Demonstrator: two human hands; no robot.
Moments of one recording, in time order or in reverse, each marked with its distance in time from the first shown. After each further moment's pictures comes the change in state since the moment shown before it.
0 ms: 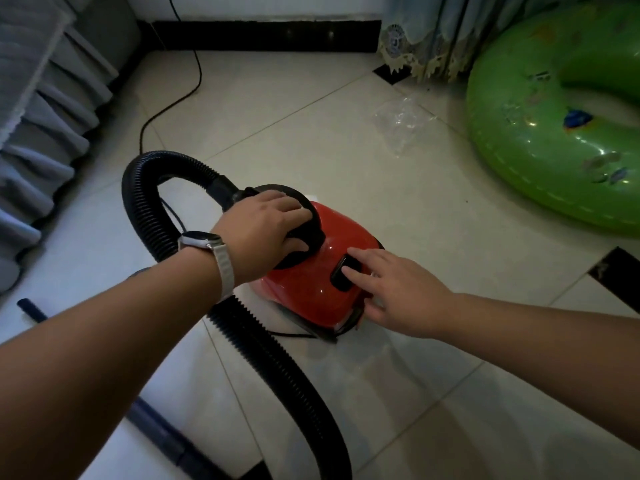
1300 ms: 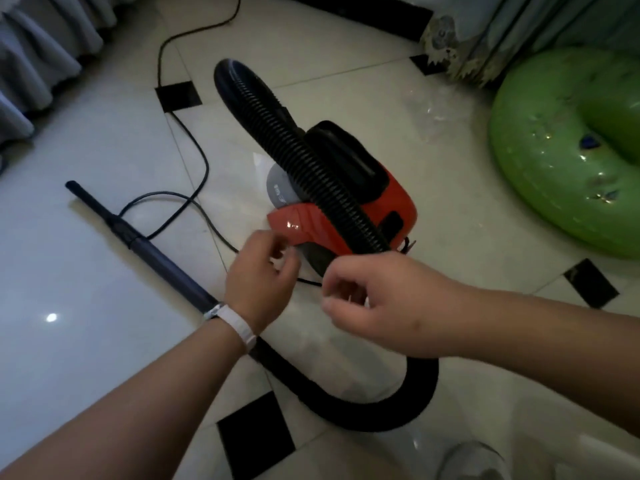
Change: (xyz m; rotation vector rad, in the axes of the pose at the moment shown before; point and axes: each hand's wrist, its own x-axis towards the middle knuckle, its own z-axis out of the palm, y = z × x) left_hand -0.148 0.029 0.123 -0.848 0.655 -0.601; right_hand -0.016 -0.194 -0.087 0.411 -0.152 0.089
